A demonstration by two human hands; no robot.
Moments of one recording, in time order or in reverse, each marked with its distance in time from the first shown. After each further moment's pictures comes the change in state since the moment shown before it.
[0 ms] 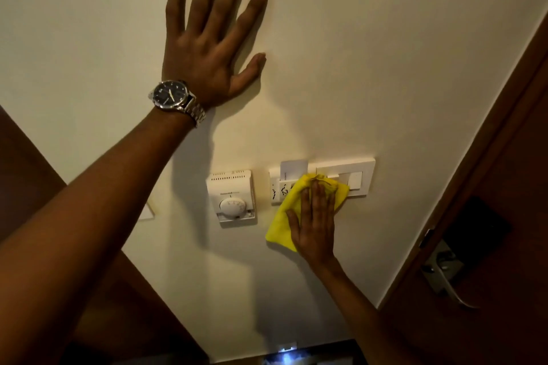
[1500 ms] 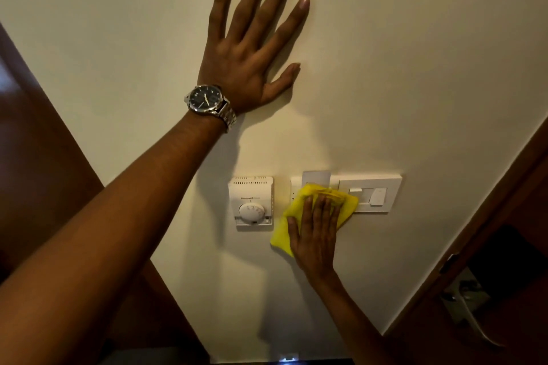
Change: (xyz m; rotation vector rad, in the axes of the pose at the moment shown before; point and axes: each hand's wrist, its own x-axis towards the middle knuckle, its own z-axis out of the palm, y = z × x) left_hand 0.000 -0.001 0.000 -0.006 0.008 -0.015; right_hand 0.000 -0.029 0.019 -0.045 -0.022 -0.009
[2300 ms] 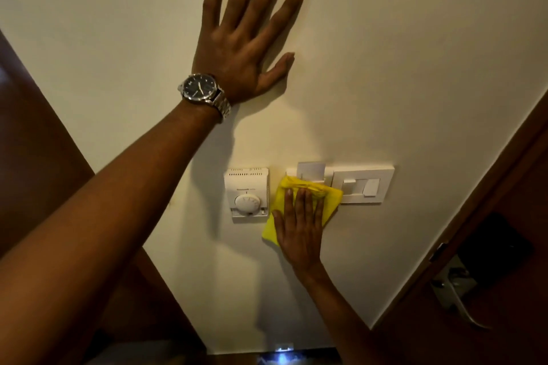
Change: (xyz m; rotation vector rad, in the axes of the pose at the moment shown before) left_hand 0.000 -0.002 0.002 -0.012 0.001 0.003; right_hand -0.002 -0.020 -0.003 -0.031 -0.016 -0.038
